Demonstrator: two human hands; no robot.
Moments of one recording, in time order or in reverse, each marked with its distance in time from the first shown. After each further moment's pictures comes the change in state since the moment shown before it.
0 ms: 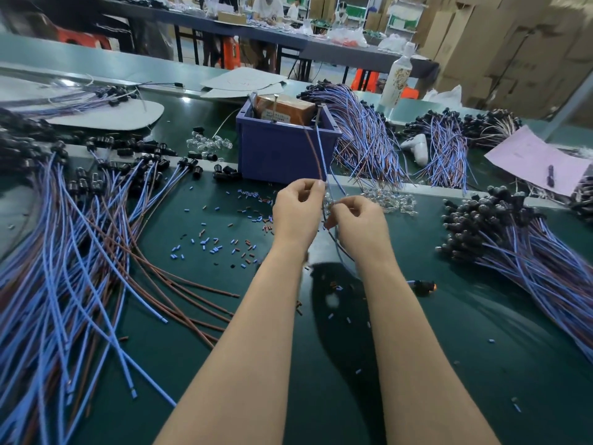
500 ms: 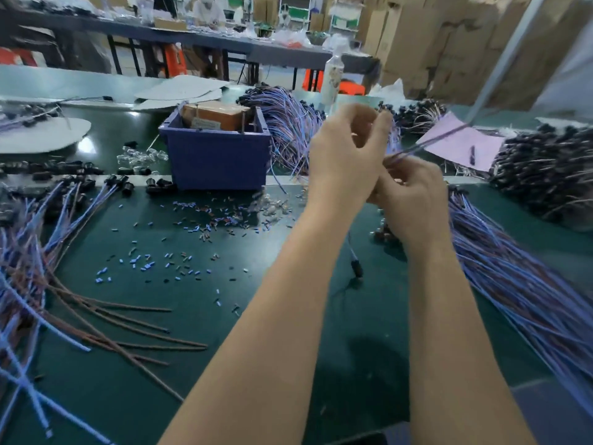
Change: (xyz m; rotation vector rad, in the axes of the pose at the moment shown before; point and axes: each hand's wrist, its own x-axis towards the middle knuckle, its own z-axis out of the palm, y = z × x) left_hand -0.051 0.104 0.094 0.066 -0.214 0.441; right_hand -0.012 -0.030 -0.130 -0.076 0.235 -0.274
